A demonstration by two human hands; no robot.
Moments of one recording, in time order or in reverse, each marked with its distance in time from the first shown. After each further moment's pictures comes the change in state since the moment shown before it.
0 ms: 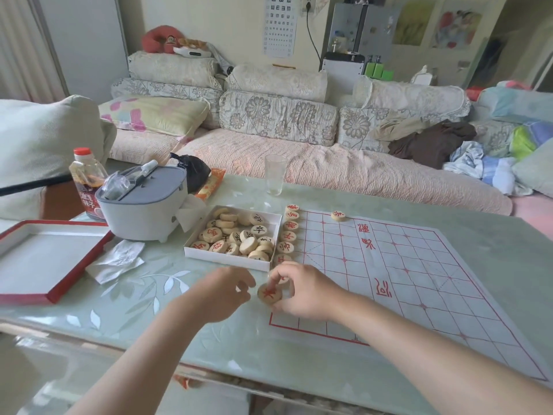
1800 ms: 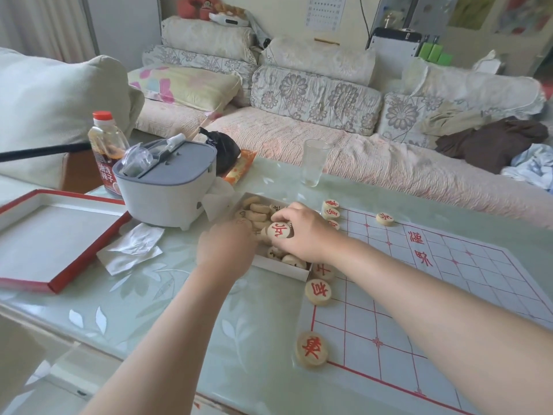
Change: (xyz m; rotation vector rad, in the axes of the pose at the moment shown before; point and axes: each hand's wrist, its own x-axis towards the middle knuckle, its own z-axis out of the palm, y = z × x) left_hand 0.086 -0.057 -0.020 0.323 0.402 -0.271; right_hand 0.156 -0.001 0.001 -0.210 0.058 -0.055
